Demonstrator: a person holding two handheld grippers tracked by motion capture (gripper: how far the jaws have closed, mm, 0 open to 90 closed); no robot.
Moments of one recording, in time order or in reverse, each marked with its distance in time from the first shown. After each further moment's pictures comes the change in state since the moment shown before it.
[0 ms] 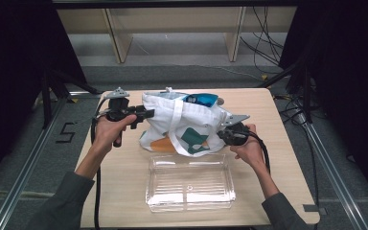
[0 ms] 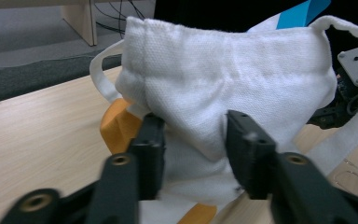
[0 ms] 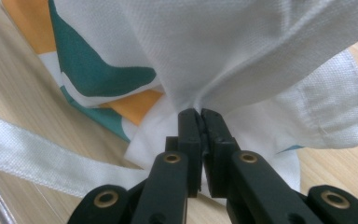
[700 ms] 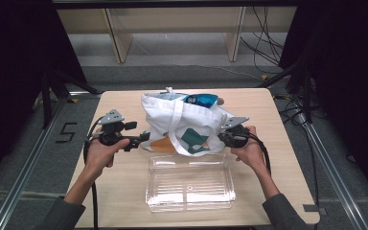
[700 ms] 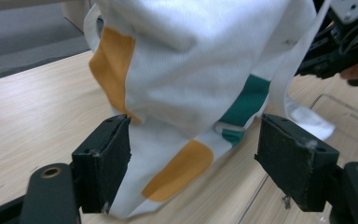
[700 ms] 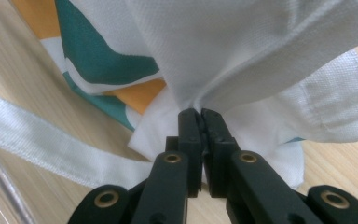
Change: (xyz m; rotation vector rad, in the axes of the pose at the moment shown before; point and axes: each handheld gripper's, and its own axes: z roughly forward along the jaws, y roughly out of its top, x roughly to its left) left arm -0.017 -0.044 -0.026 0.033 0.019 0.067; right arm 0.002 -0.004 -0.002 0.034 -0.002 -0.033
